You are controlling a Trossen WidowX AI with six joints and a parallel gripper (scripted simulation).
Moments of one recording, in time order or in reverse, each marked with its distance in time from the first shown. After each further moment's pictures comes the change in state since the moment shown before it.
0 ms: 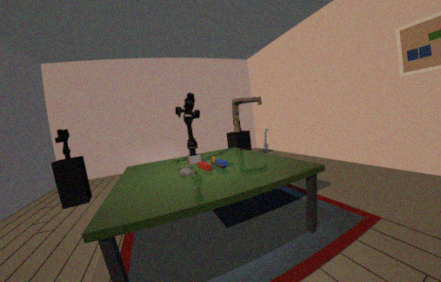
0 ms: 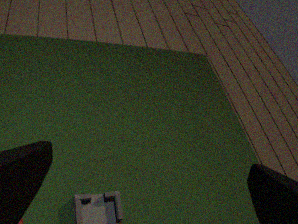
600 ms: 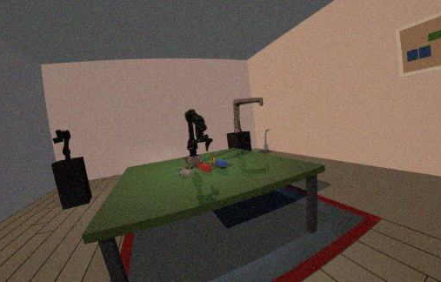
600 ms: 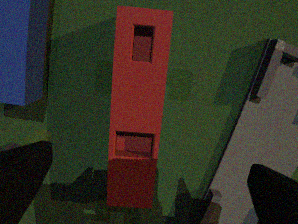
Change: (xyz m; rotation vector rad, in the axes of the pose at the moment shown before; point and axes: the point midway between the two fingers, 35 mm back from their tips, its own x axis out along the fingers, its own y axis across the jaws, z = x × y) arm 0.114 0.147 -0.186 -0.312 0.775 0.460
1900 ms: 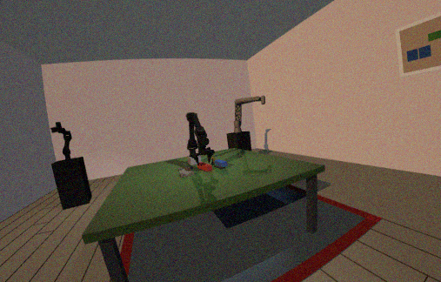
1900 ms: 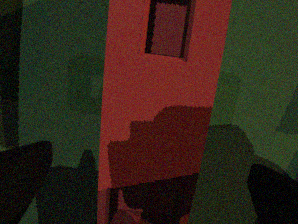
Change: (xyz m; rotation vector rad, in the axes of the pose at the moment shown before) arm 0.098 0.011 -0.011 -0.022 0.051 0.038
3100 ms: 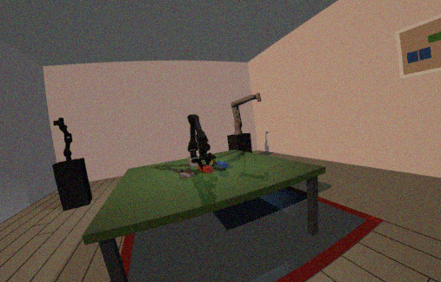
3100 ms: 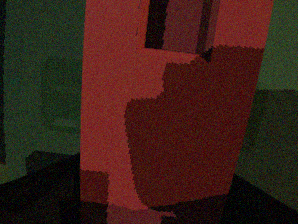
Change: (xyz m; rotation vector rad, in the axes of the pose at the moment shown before) arm 0.031 0.000 -0.003 0.001 0.006 0.001
